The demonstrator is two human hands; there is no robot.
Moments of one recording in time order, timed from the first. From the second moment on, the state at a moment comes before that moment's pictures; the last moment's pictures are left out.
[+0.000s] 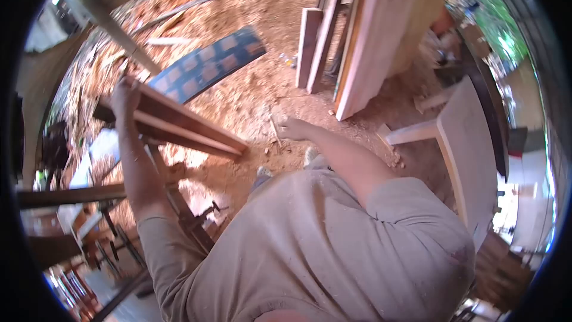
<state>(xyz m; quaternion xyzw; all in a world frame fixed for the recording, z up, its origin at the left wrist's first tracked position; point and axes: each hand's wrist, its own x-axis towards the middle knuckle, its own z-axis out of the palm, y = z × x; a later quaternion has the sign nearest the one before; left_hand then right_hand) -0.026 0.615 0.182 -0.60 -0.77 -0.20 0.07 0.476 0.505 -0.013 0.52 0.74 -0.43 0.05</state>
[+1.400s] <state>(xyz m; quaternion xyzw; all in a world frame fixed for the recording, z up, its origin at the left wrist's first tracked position) 0.484 0.439 -0.074 -0.33 -0.77 -0.29 -0.47 0.915 0.831 0.160 0.46 0.79 0.19 -0.35</state>
